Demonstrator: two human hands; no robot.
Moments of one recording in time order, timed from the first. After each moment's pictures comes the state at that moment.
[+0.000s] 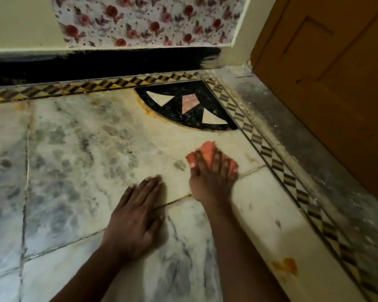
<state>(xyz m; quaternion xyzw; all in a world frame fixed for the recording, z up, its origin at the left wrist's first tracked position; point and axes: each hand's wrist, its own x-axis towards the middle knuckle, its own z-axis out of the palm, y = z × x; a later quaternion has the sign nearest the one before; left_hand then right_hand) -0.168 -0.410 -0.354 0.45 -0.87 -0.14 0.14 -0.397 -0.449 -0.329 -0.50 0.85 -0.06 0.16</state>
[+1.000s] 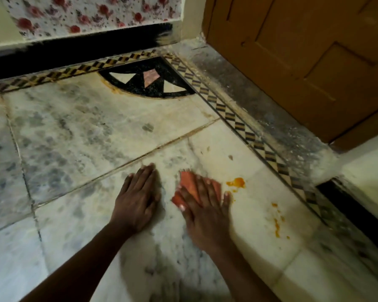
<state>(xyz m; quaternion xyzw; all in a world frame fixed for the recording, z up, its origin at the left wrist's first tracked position) -0.188 -0.304 -0.340 0.41 -0.90 -0.15 0.09 -0.380 -0.167 -0.333 -0.56 0.82 -0.05 0.09</state>
